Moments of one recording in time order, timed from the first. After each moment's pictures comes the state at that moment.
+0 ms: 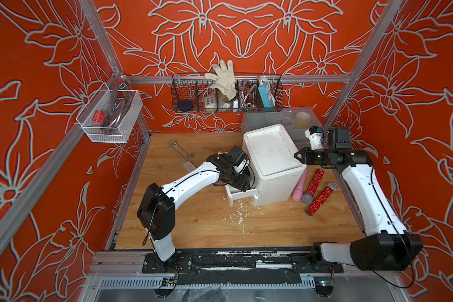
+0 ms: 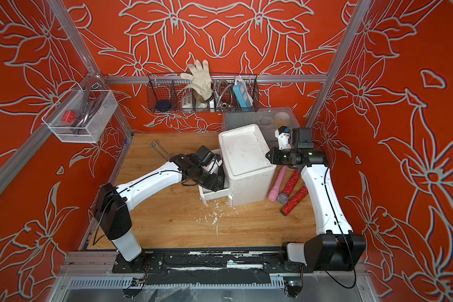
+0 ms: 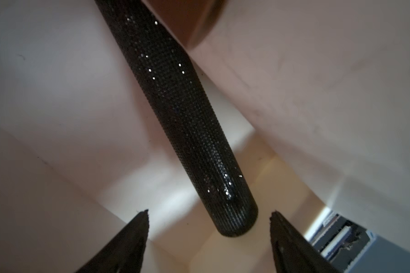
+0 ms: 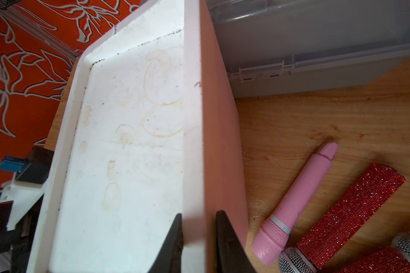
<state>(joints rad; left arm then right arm) -0.68 1.75 1.50 -0.84 0.15 -0.23 0.02 1.33 1.41 -0.92 -0.40 0.08</state>
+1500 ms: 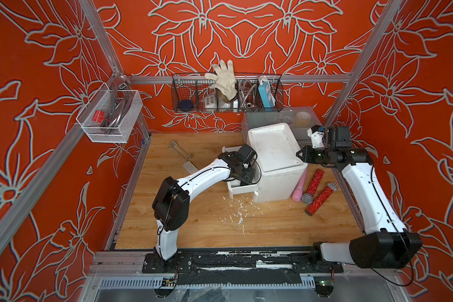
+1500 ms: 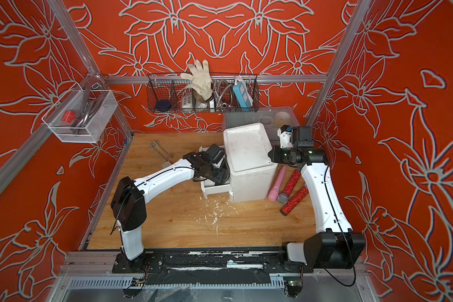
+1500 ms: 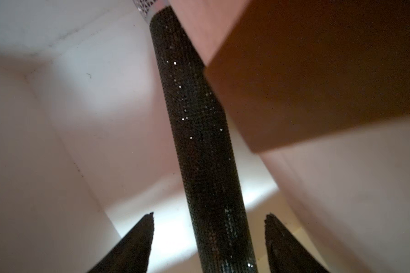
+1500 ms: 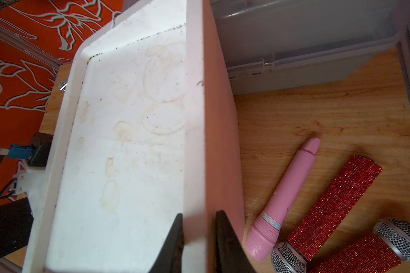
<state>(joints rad) -0.72 1.91 1.64 -0.80 -0.05 -0.34 0.03 1.34 1.44 -0.92 -0.34 0.12</state>
